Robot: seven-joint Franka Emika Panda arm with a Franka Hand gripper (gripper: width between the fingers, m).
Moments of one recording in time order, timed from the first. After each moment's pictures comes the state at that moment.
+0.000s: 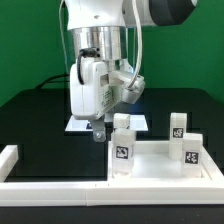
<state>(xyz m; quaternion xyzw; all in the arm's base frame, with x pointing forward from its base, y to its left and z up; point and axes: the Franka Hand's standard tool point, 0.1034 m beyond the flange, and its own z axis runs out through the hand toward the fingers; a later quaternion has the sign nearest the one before) 0.612 -0.023 0.091 -0.65 0.76 -0.03 0.07</state>
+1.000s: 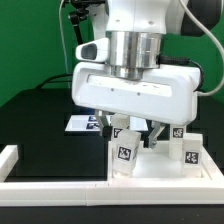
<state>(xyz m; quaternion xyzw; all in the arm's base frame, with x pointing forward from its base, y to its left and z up) 0.626 0.008 0.085 -0.97 0.23 -0.06 -0.03</state>
